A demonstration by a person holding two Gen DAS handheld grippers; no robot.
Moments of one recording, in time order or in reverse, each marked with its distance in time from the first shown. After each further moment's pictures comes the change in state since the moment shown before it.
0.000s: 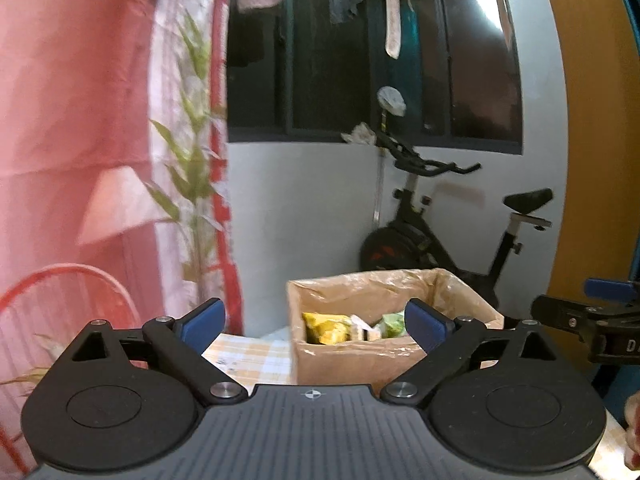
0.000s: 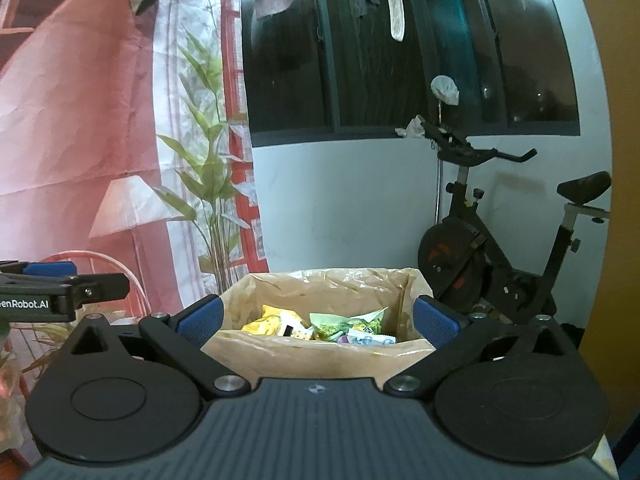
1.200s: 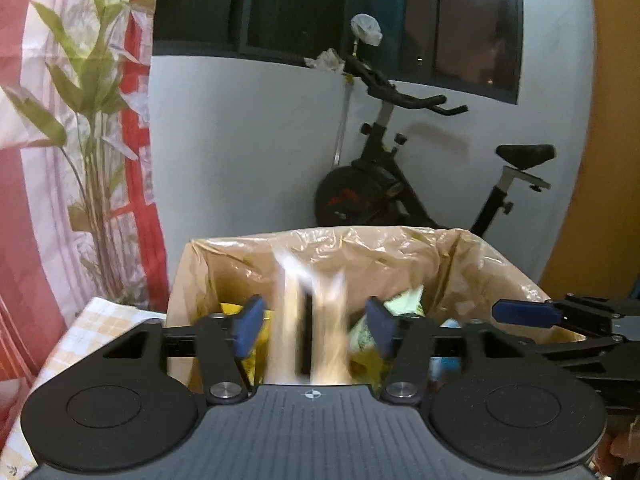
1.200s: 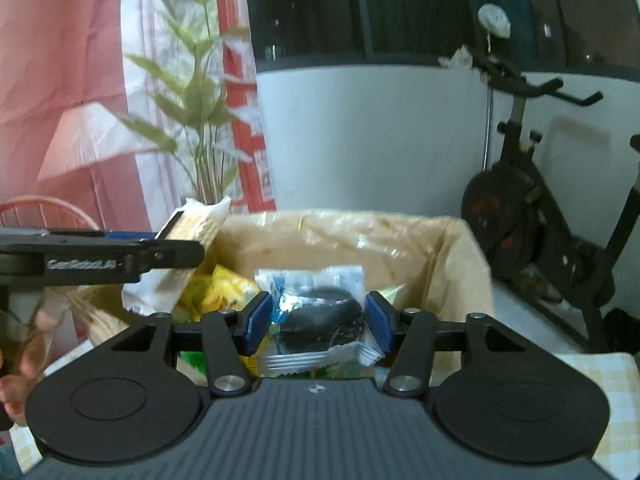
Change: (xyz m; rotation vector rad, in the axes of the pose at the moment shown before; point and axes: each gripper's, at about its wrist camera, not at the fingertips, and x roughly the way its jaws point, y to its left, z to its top) left arm 0.258 -0.028 -0.033 -0.060 0.195 -0.193; right arm 0.220 -0.080 -0.036 -0.035 0.205 0.147
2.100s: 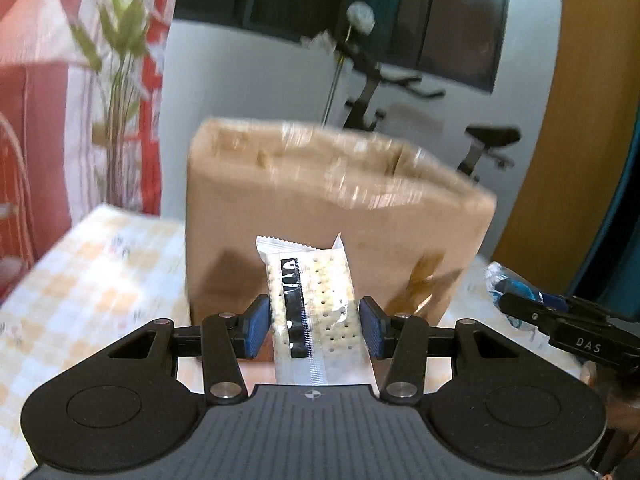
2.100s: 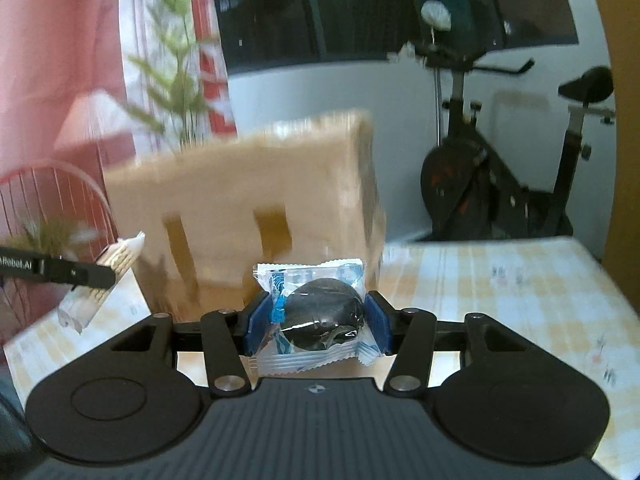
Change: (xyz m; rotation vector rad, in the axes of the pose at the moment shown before) left arm -0.107 -0.007 -0.117 -0.069 0.025 -0.064; right arm -0.125 -0.013 -0.153 0.098 -0.096 -0.069
